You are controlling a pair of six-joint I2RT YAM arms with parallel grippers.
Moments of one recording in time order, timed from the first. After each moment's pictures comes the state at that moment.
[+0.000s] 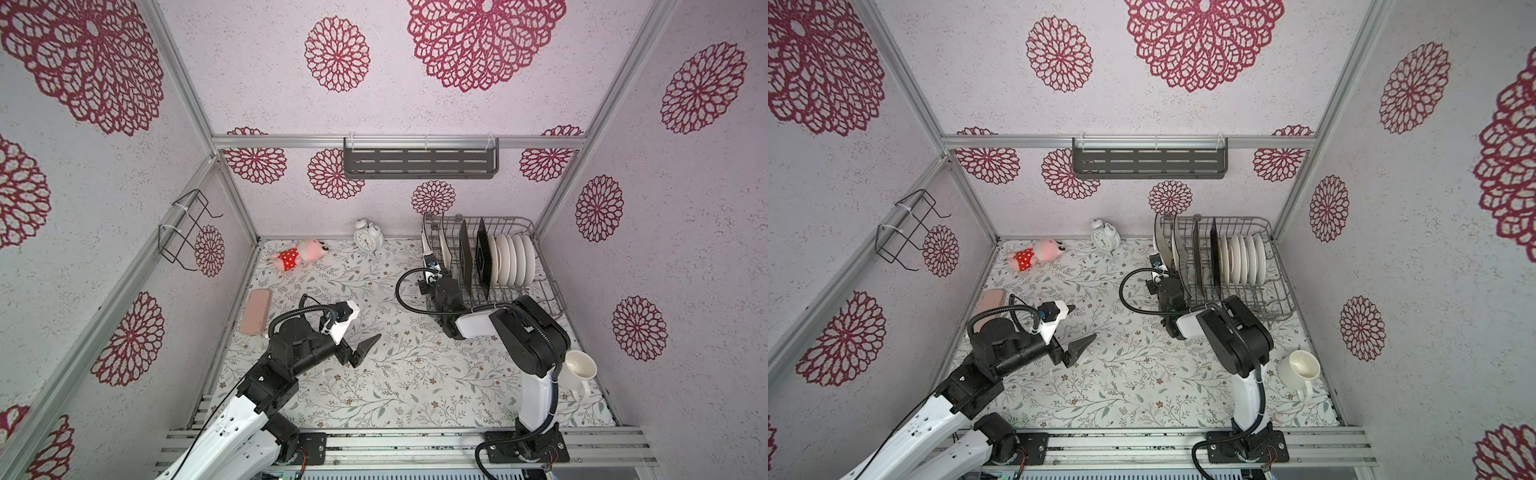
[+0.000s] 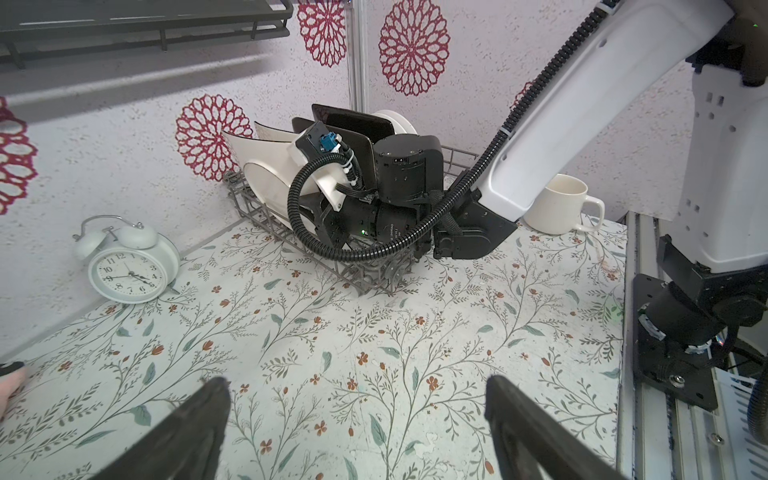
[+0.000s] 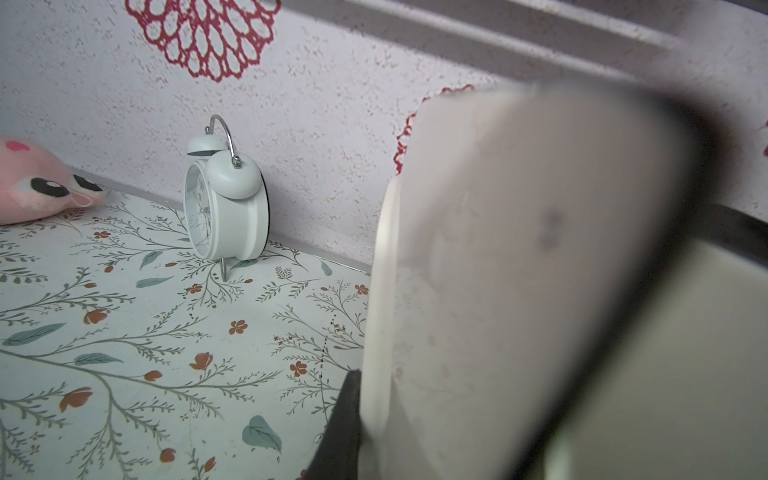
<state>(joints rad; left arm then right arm) -0.58 0.69 0.59 -0.12 0.29 0.12 0.58 1.97 0.94 1.00 0.39 -0.20</state>
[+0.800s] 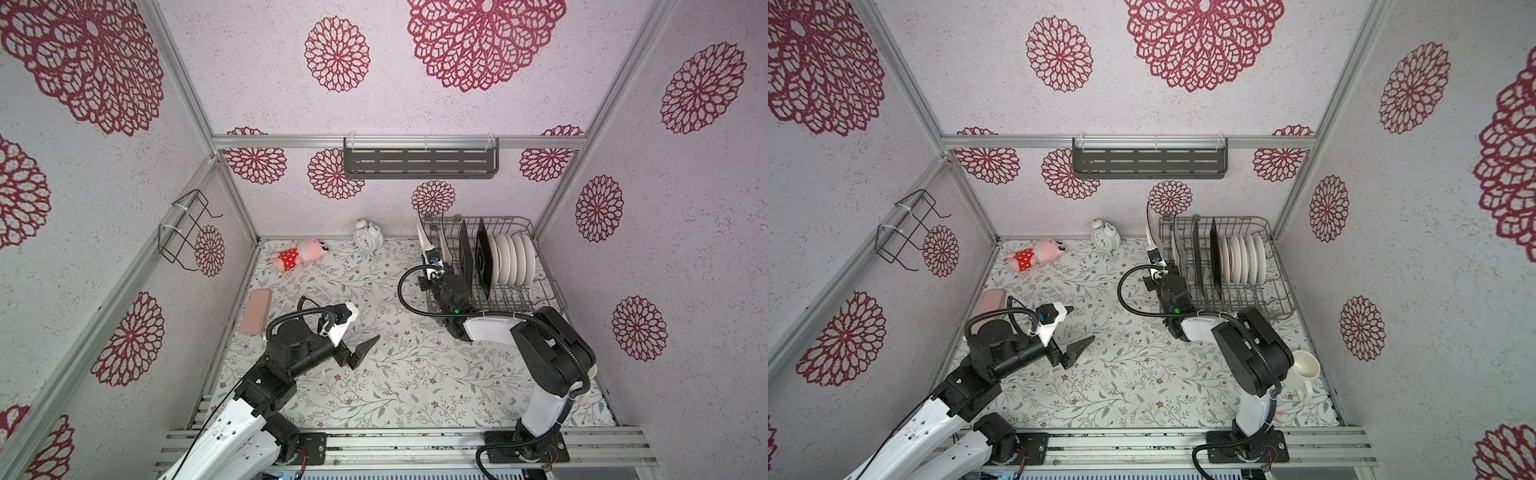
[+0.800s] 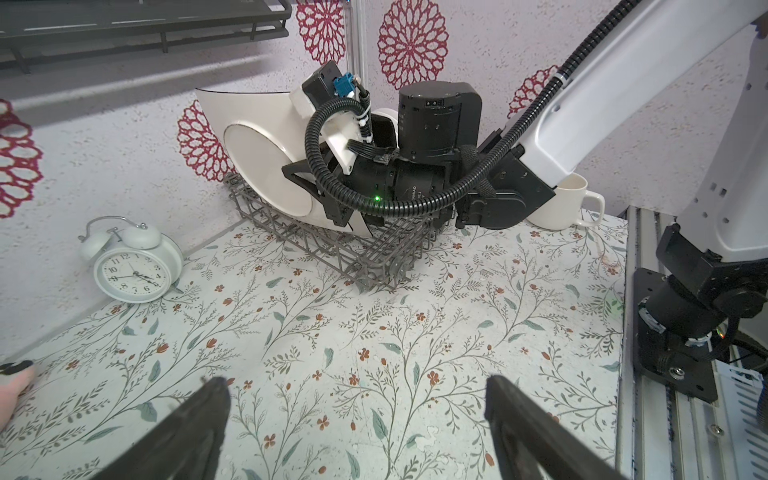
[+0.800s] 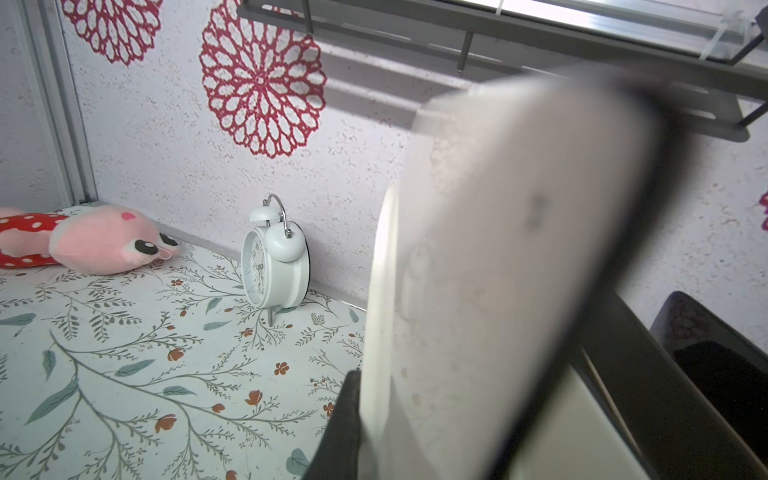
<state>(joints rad) -0.58 0.66 0.59 -0.14 0.29 0.14 0.61 1.78 0.90 0.93 0.31 -0.20</state>
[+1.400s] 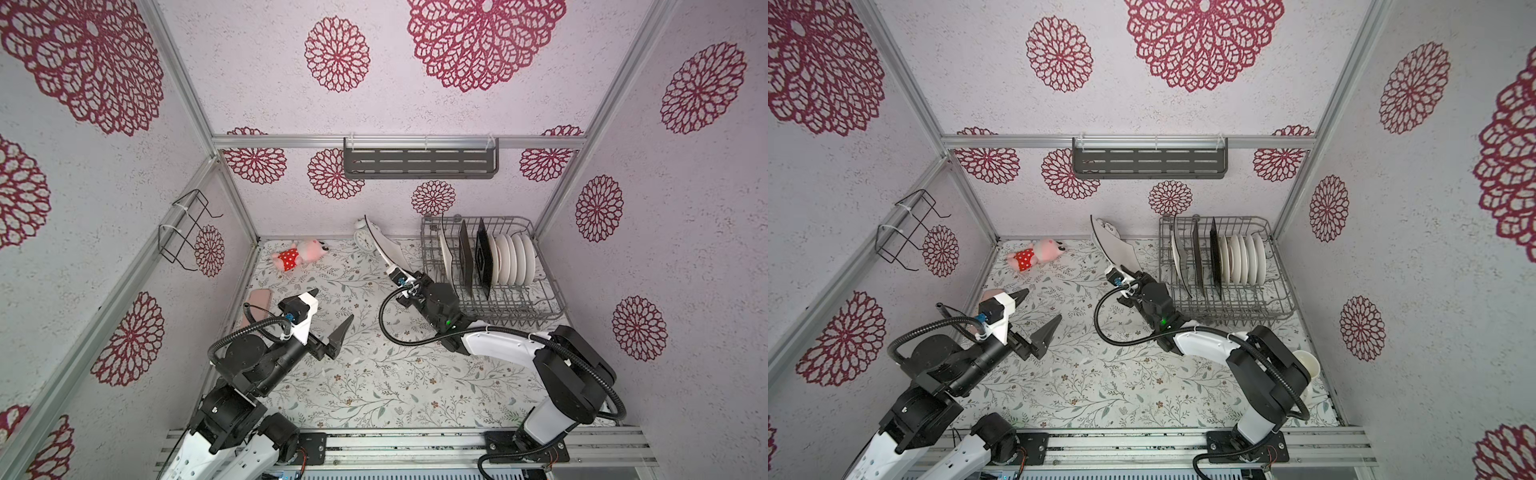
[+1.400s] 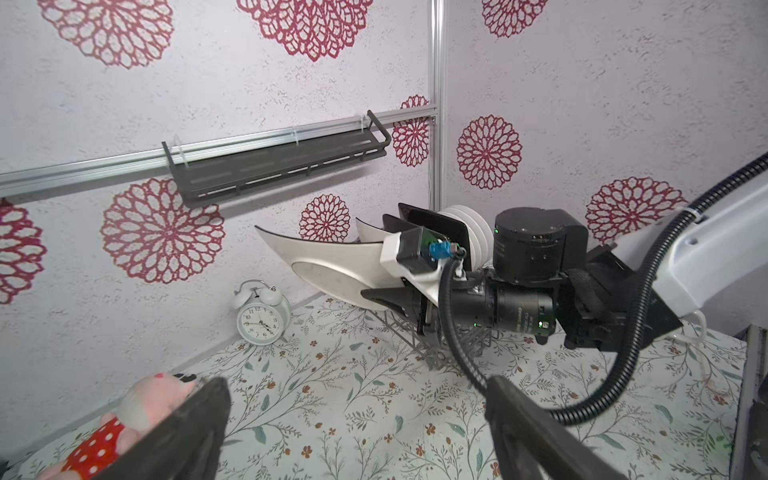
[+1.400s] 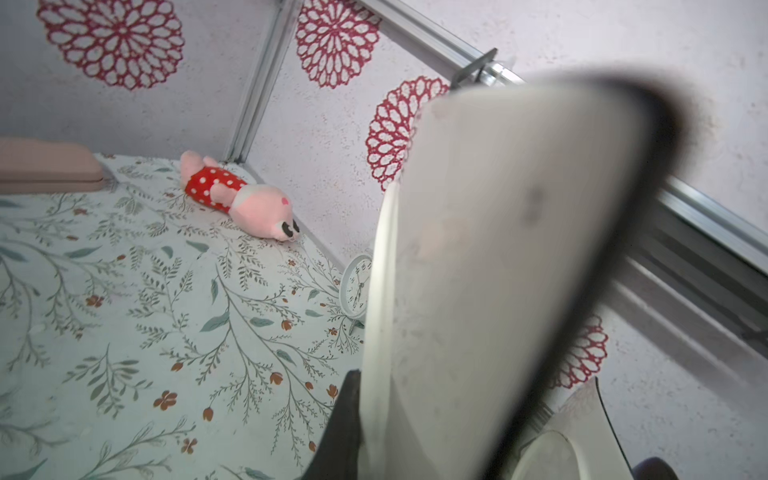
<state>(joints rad) -0.57 0.50 0.80 -0.30 0.03 0.11 0.83 1.63 0.92 0.71 0.23 -0.57</state>
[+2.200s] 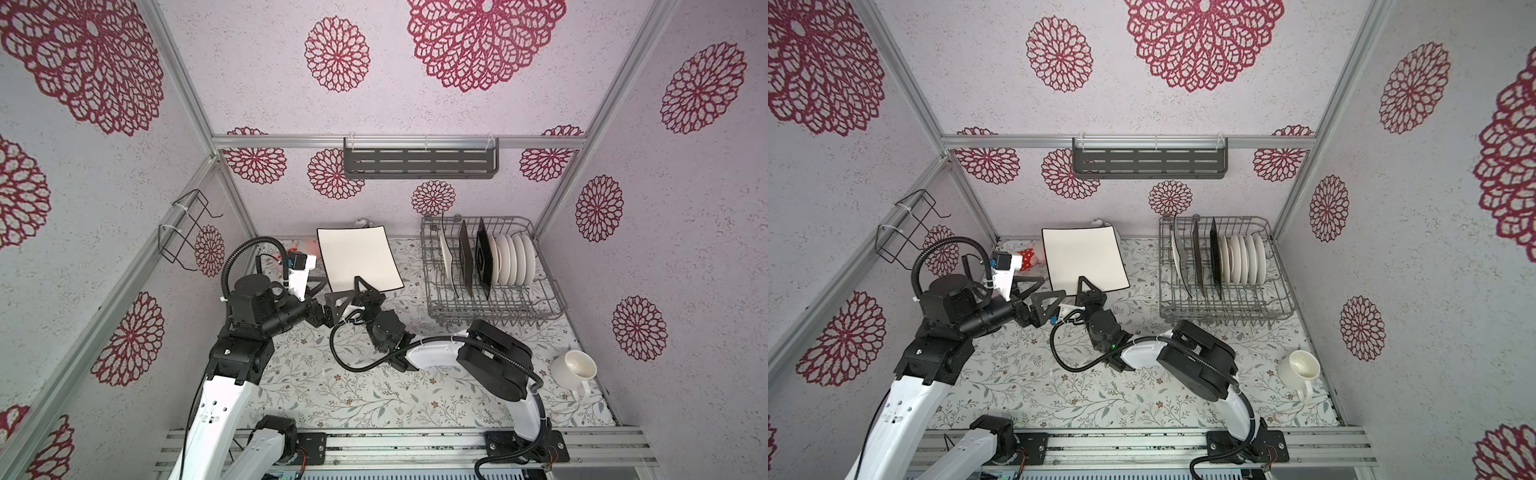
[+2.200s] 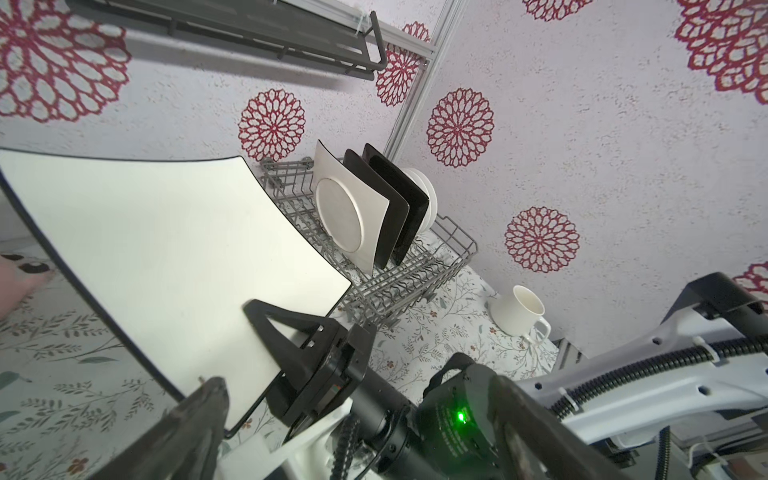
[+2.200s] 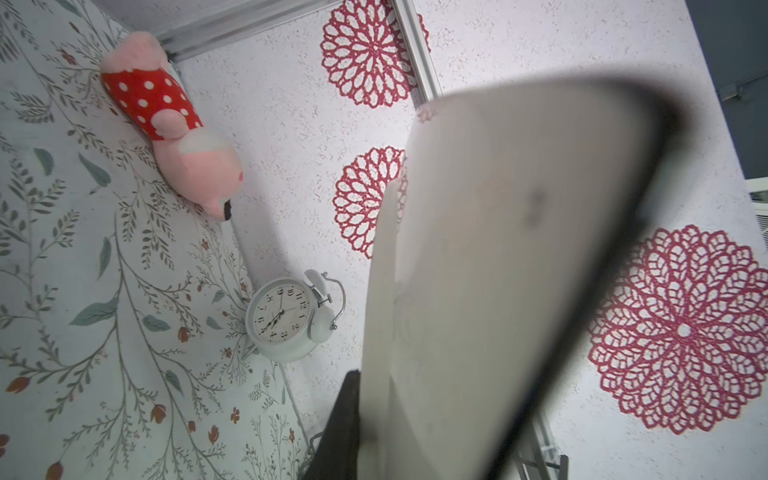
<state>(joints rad) -0.15 0.86 1.00 -0.42 0.65 -0.20 1.10 2.05 1.20 1.11 0.66 -1.36</state>
